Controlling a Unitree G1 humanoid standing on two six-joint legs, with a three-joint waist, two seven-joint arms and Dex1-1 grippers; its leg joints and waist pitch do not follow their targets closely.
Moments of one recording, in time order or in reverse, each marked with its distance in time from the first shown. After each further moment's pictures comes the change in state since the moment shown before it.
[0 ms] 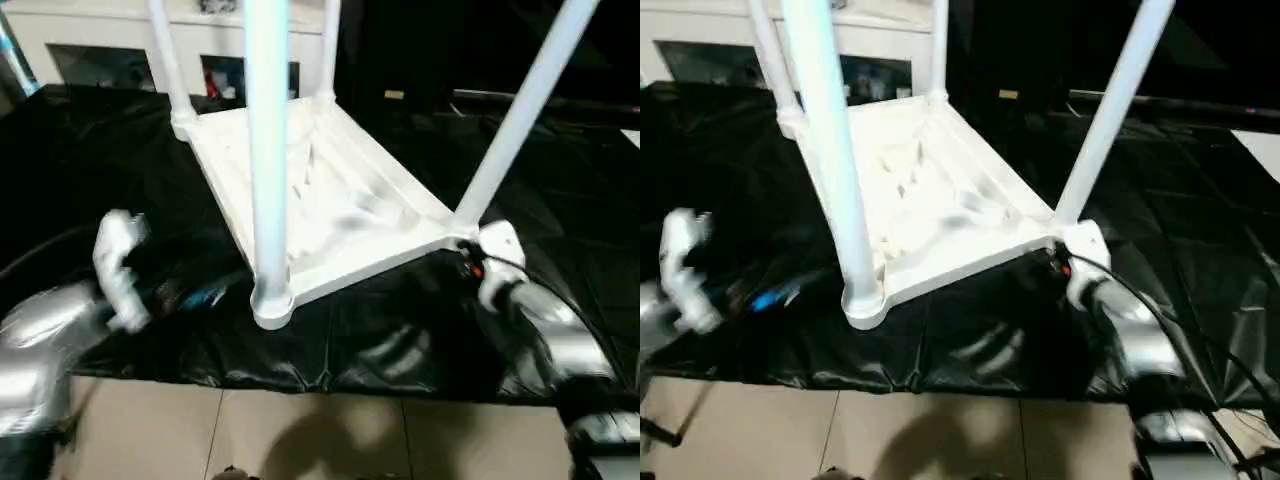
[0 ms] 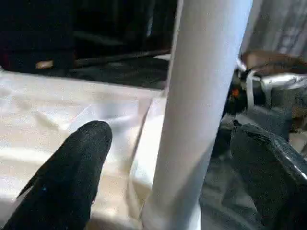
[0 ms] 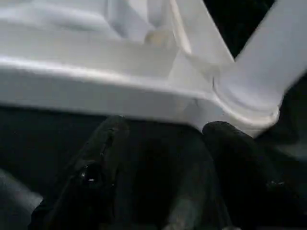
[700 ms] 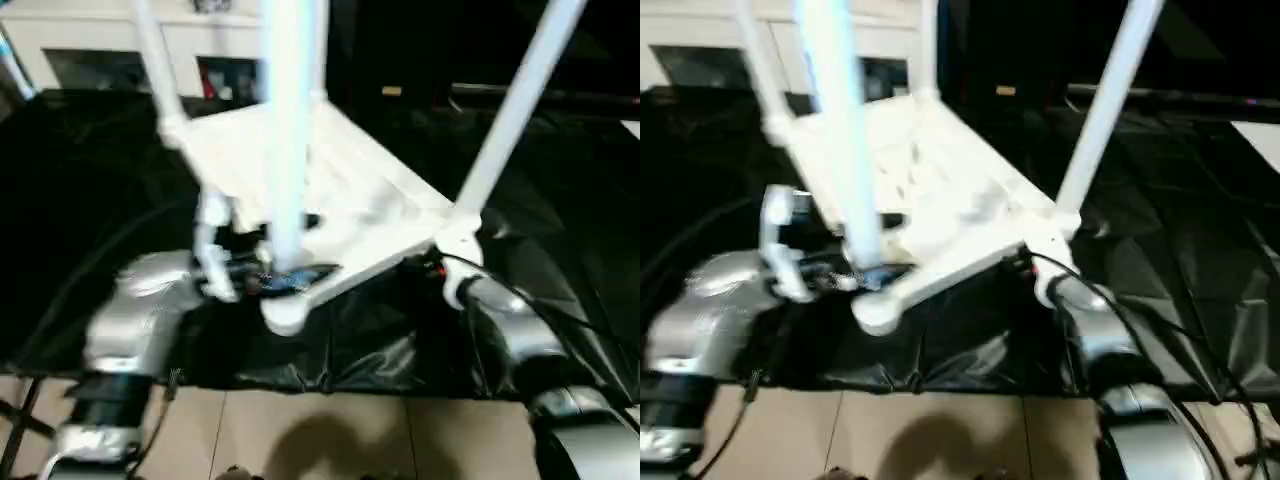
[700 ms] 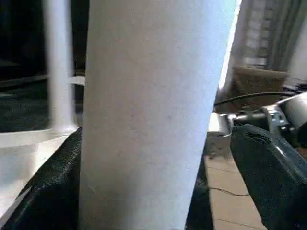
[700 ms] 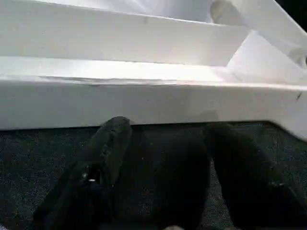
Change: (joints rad) left arm -0.178 -0.208 -0.246 0.043 -0.030 0.038 -0.091; right arm -0.182 0.147 0.068 0.255 -0.114 -0.008 -0.129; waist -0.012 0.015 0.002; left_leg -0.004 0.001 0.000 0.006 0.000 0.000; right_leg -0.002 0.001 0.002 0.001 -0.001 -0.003
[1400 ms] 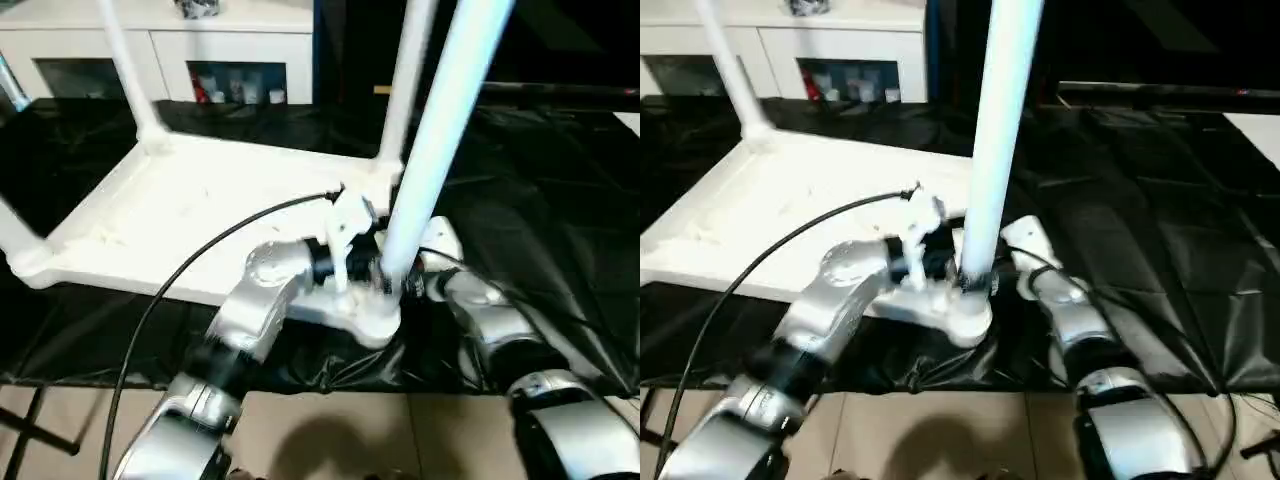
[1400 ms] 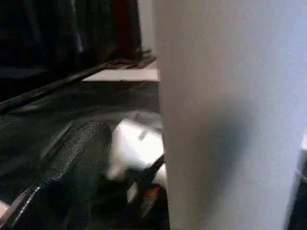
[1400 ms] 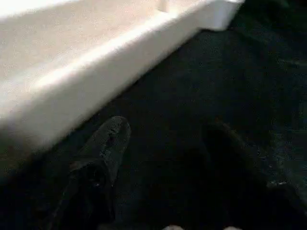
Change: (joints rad) left arm -0.205 -0.230 -0.163 0.391 0.308 -0.391 0.343; right arm -0.050 -0.009 -0.017 0.094 -0.017 -0.093 -0.048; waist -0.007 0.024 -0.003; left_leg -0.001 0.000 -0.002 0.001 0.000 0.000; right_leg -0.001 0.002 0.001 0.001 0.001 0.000
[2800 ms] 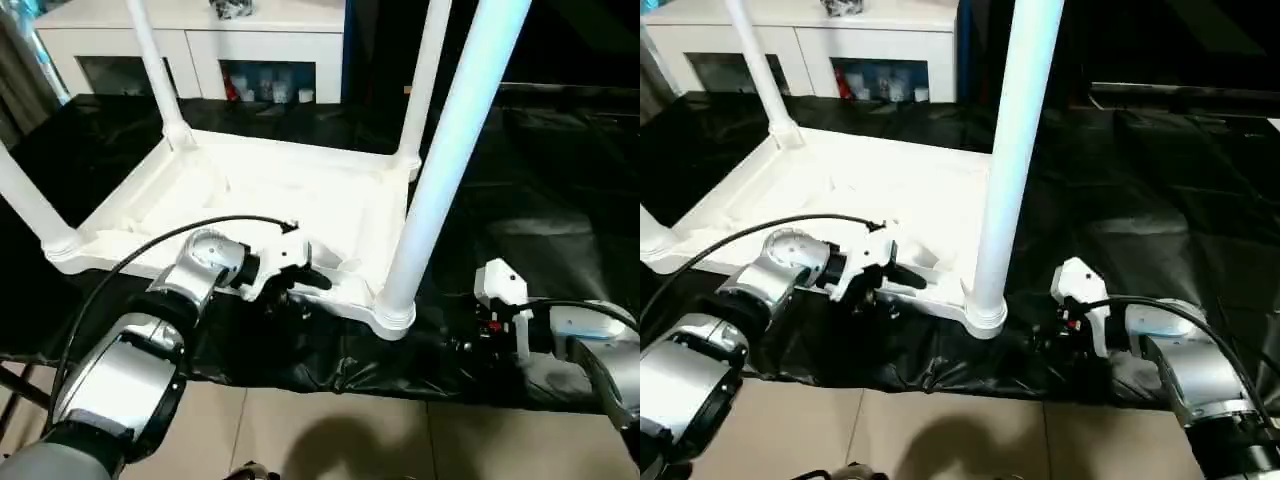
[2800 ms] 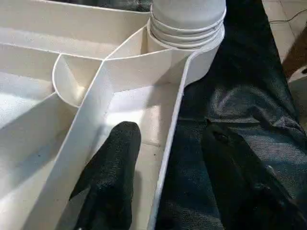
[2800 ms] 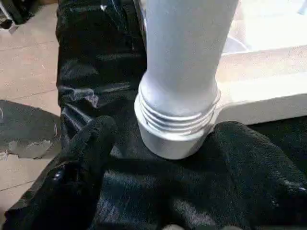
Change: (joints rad) left arm -0.243 0.248 -0.084 0.647 0.195 -0.202 -0.452; right arm 0.427 -0.379 0.075 -0.860 0.299 0.319 0.846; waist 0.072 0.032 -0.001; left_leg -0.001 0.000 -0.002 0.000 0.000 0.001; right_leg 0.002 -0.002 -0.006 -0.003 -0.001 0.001
